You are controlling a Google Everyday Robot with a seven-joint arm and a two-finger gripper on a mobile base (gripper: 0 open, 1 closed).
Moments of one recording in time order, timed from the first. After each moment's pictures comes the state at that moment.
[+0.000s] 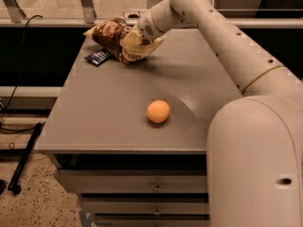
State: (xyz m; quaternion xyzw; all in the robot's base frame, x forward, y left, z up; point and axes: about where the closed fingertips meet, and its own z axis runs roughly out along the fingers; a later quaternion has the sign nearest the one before) arm 0.794 0.069 0.888 -0.51 0.73 0.20 0.41
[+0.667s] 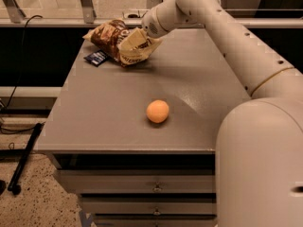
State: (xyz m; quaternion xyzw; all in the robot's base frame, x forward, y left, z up) arm 0.793 0.056 0.902 -0.49 0.73 0.20 0.43
